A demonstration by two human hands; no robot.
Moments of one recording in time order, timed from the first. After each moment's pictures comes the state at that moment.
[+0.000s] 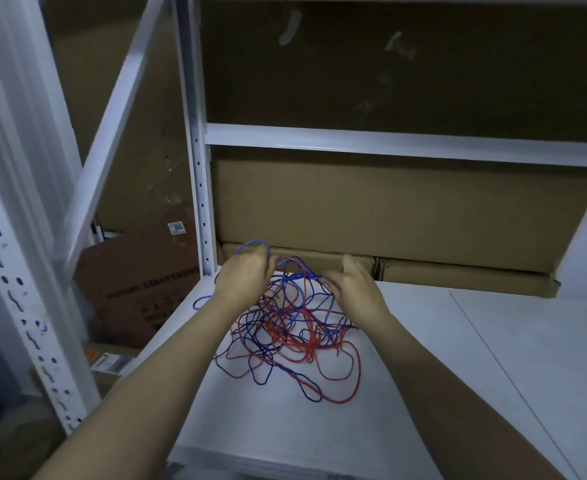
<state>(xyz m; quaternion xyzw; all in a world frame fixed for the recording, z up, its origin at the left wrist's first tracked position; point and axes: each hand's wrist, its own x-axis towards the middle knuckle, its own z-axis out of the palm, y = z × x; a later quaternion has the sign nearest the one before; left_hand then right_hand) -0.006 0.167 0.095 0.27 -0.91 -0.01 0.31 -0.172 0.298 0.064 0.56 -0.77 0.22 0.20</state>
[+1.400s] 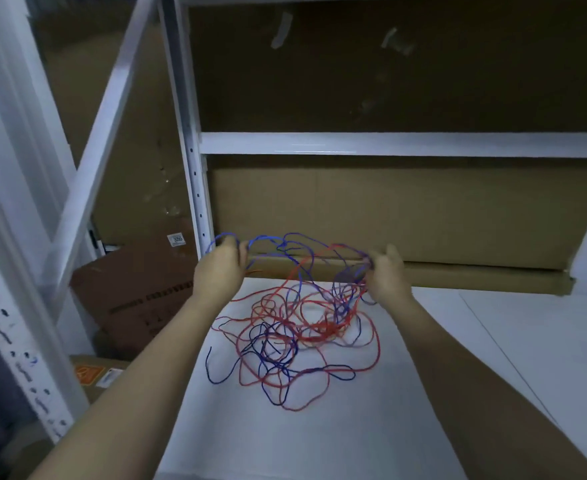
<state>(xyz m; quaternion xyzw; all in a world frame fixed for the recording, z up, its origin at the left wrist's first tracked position) -0.001 0.128 0.113 0.35 -0.86 -0.07 0.36 -0.224 0.292 0.084 0.38 -0.86 0.32 0.14</state>
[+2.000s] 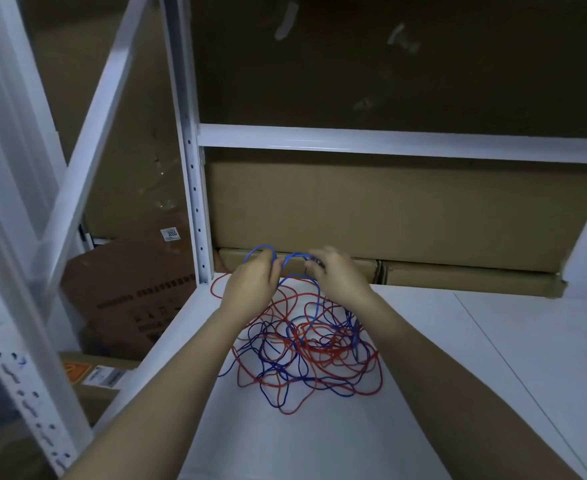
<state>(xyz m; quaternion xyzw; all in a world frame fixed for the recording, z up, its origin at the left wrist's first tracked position) -0.022 0.152 0.090 0.24 -0.90 -0.14 0.34 -0.159 0.253 0.102 0.53 -0.79 0.32 0.03</state>
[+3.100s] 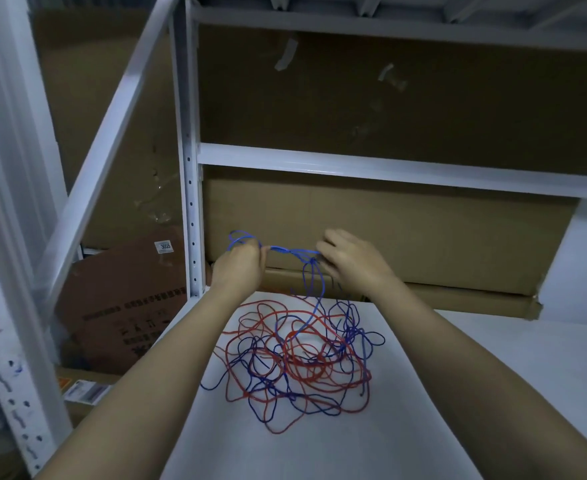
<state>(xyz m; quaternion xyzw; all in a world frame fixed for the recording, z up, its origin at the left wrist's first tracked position) -0.027 0.136 0.134 0.32 -0.89 -0.05 0.33 -0.183 0.285 0.159 0.66 -0.65 0.12 0.35</state>
